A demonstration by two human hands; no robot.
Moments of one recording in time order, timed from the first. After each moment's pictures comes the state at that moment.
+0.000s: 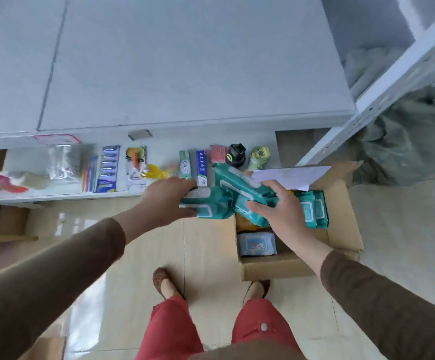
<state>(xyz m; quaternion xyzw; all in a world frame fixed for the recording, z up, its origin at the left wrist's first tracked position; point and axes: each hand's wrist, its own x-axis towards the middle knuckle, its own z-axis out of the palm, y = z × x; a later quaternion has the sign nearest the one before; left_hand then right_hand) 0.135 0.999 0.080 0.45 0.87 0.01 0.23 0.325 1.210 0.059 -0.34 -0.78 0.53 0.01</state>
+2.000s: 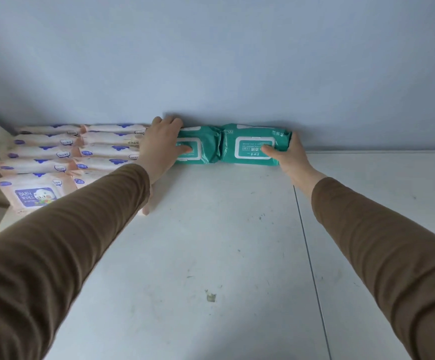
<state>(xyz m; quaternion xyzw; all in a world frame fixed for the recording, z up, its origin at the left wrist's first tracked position) -0.650 0.776 0.182 0.35 0.93 0.11 -0.06 -0.490 1.055 0.129 -0.30 -0.72 0.61 0.15</state>
